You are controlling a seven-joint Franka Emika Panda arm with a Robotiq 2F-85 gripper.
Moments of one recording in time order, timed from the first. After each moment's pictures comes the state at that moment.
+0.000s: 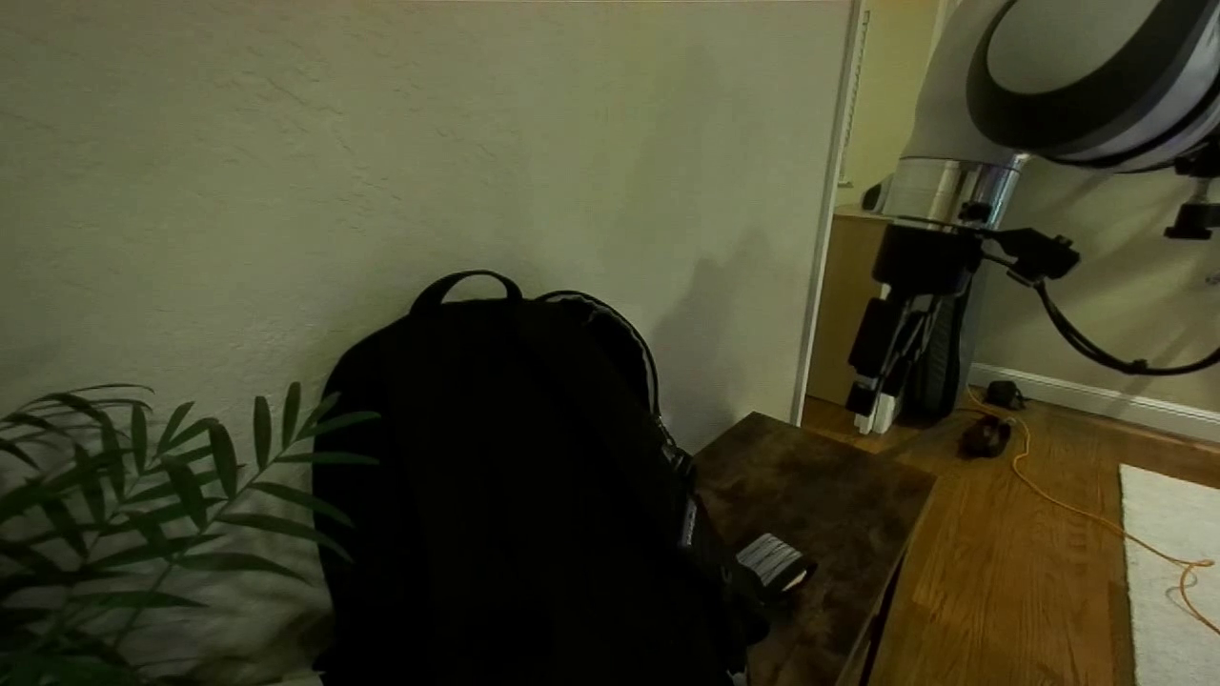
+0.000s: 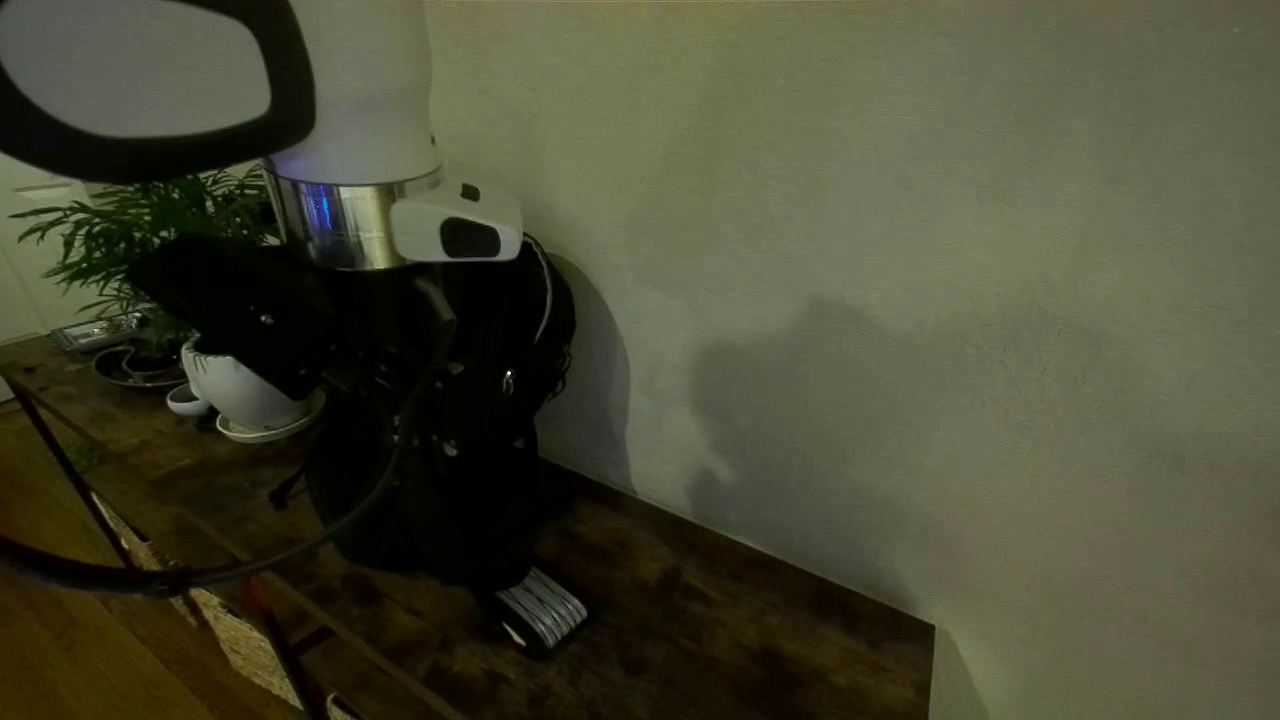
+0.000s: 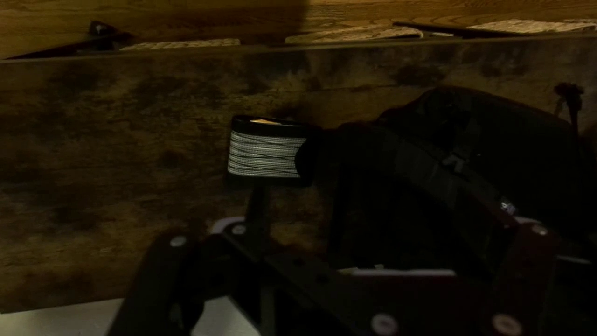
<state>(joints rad) -0.03 0.01 -0.09 -2.50 0.28 2.60 -0.26</state>
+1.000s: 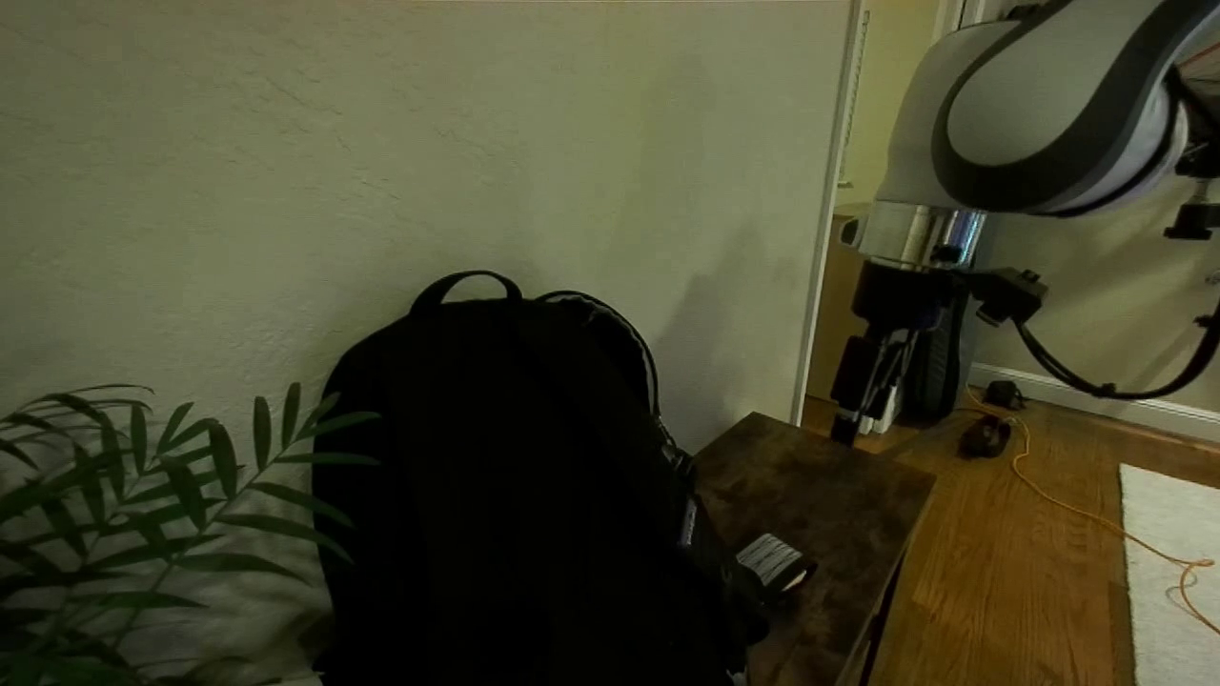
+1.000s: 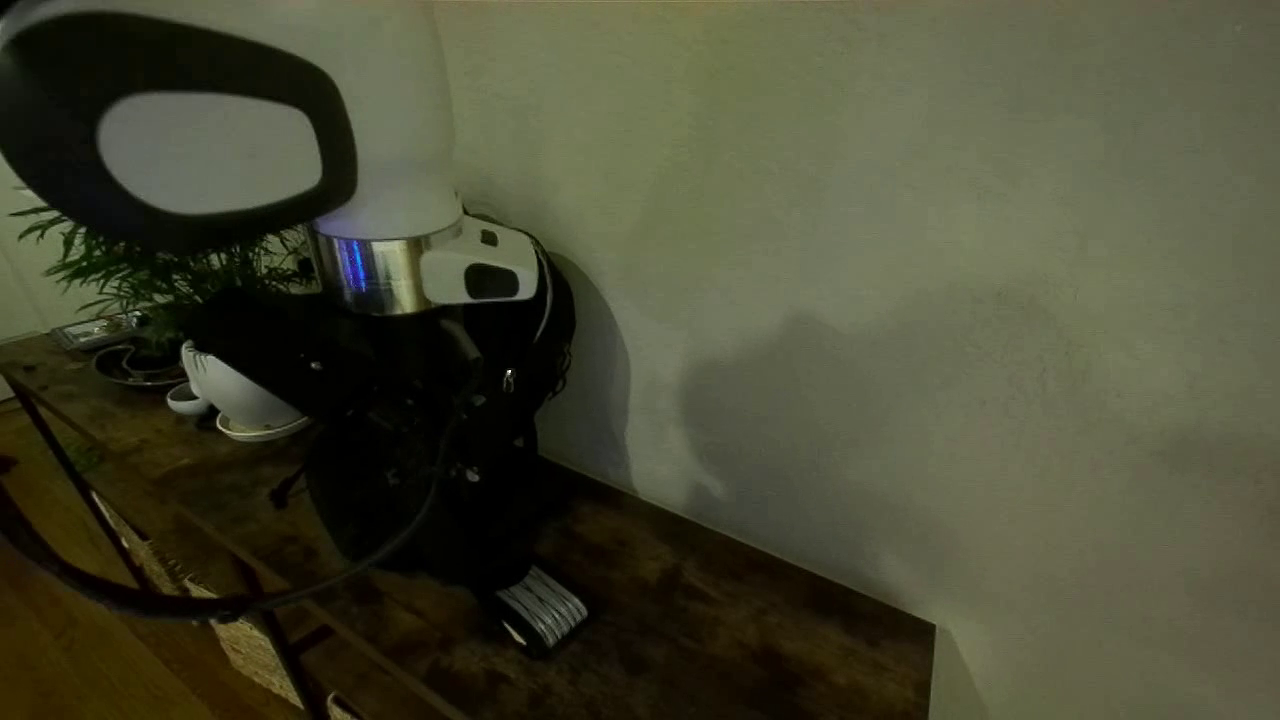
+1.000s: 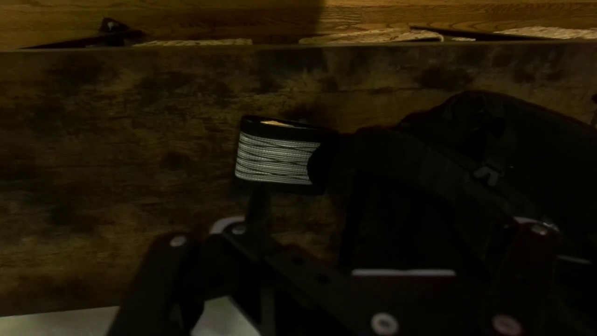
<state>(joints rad) -0.03 0.12 -0.08 -2.46 0.25 2.67 -0.27</state>
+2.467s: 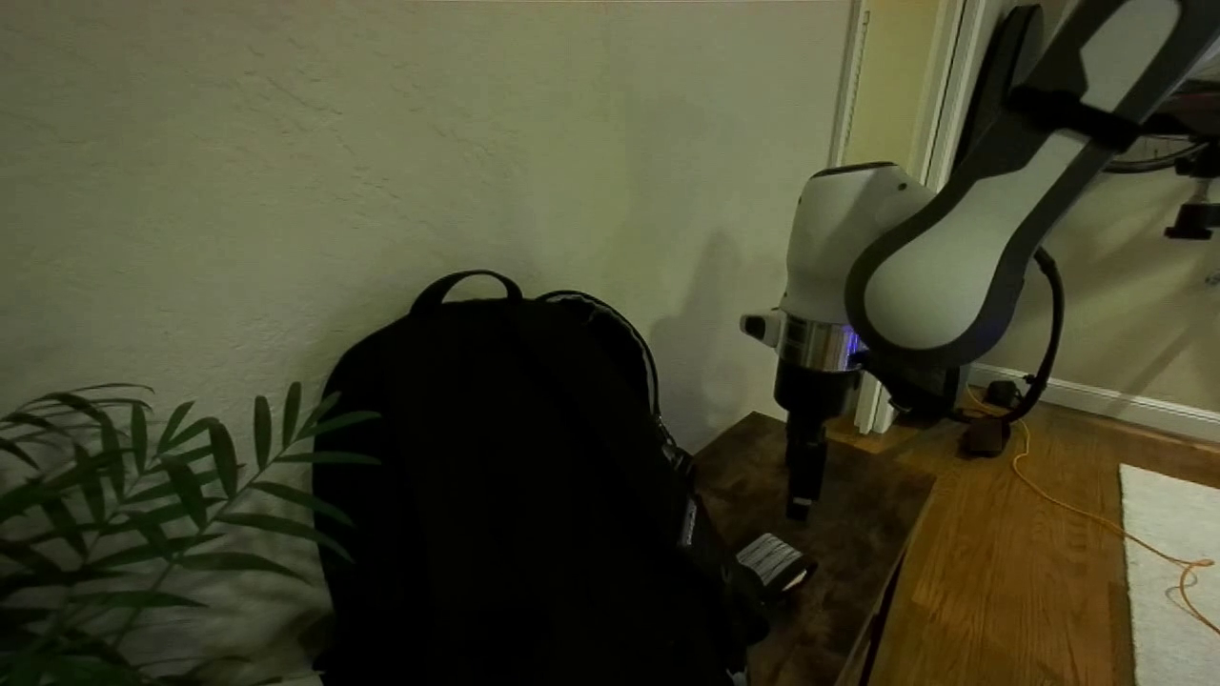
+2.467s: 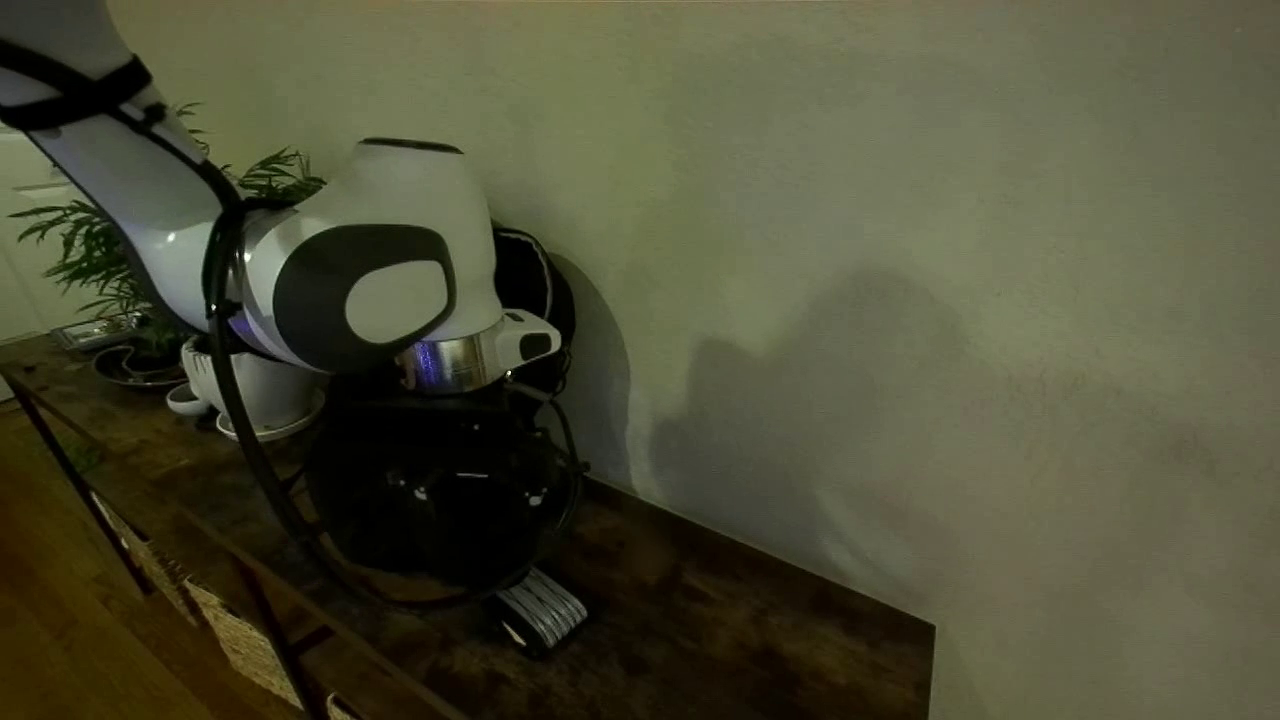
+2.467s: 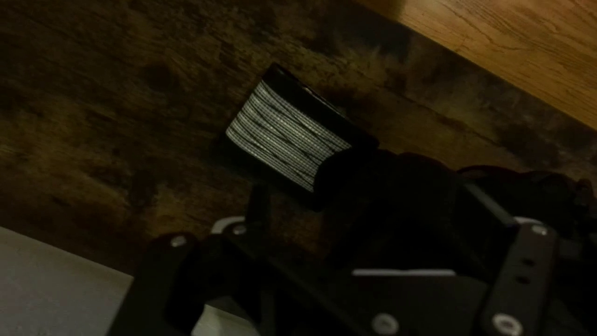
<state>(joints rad) -0.07 0.48 0.00 -2.24 -0.08 2.77 -0.40</state>
